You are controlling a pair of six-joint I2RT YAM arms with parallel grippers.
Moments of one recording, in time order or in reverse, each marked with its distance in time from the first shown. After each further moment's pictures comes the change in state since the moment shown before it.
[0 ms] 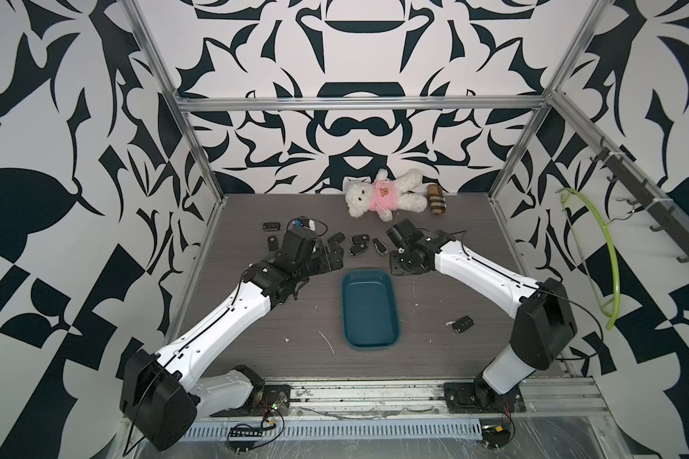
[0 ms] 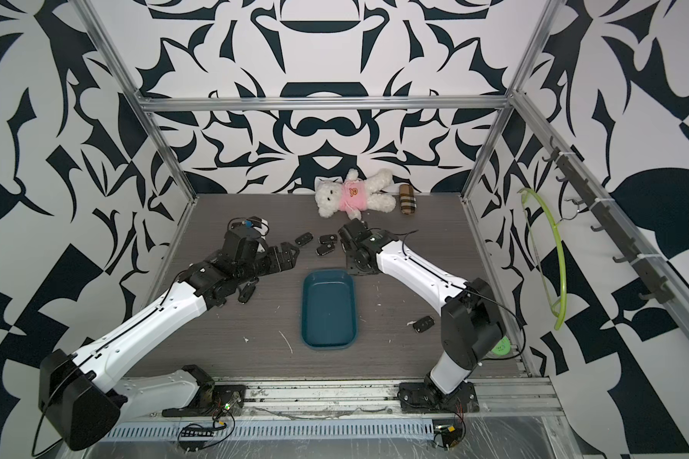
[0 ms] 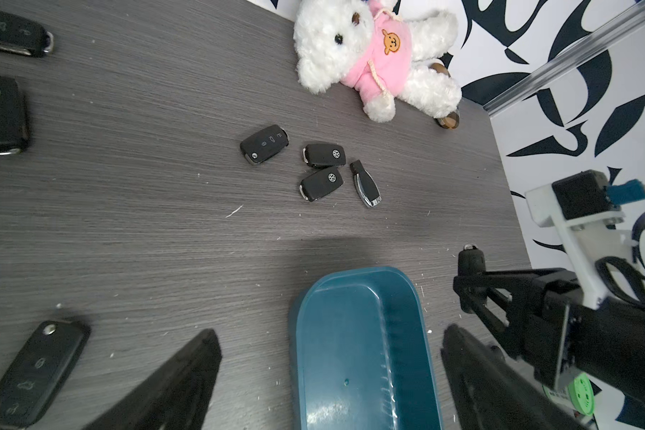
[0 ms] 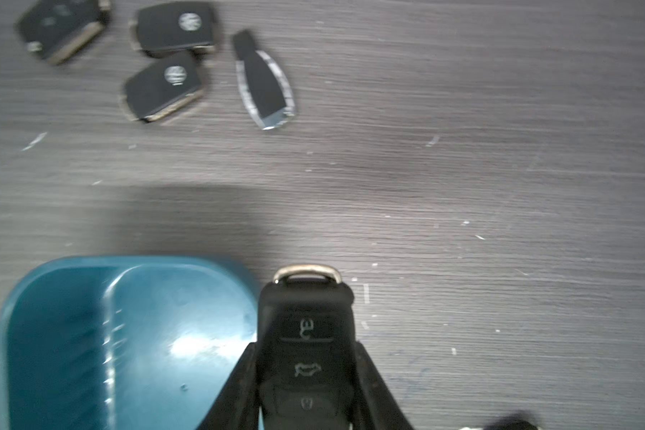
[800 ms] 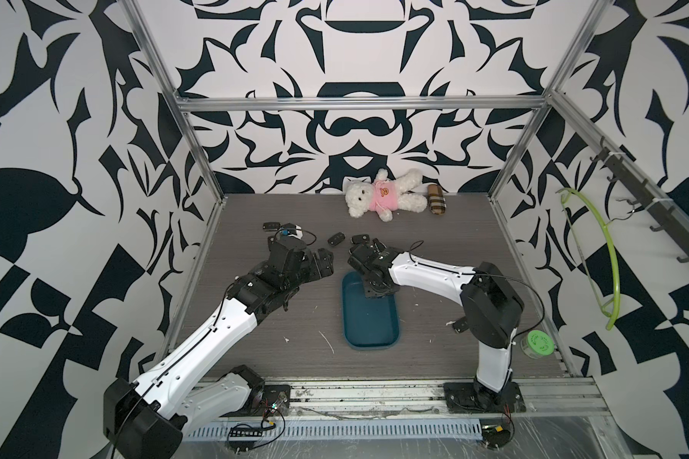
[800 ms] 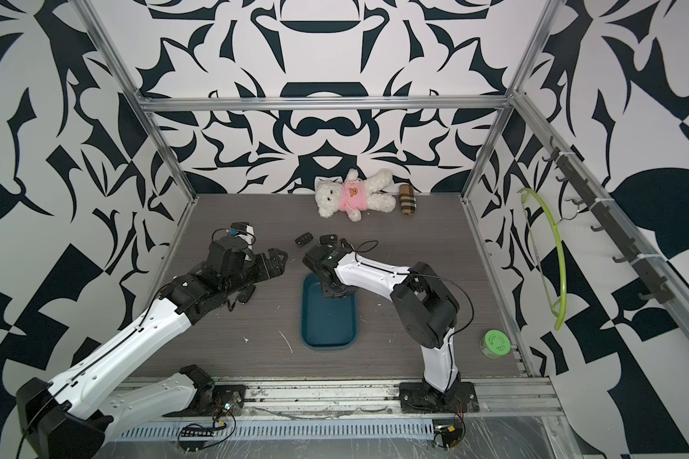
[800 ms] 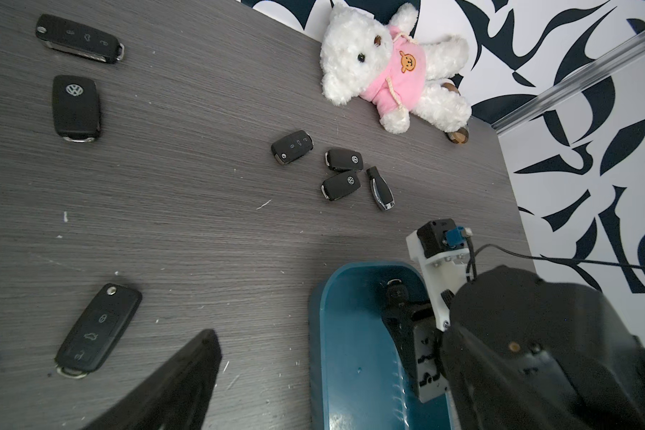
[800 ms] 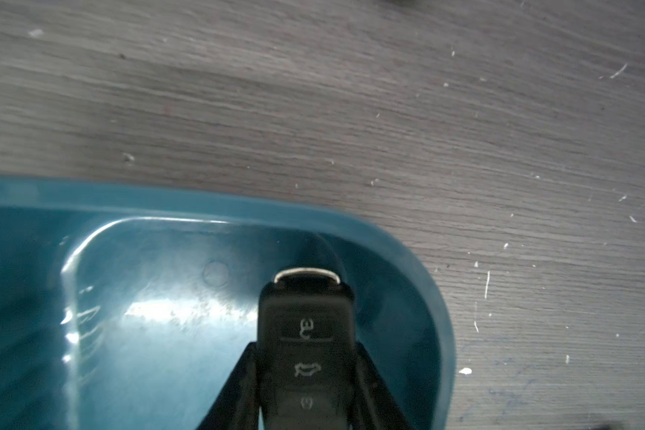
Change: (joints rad) left arm 0.000 -0.122 -0.055 -0.061 -0.061 -0.023; right arm 0.169 0.274 0.036 0.004 0.056 0.100
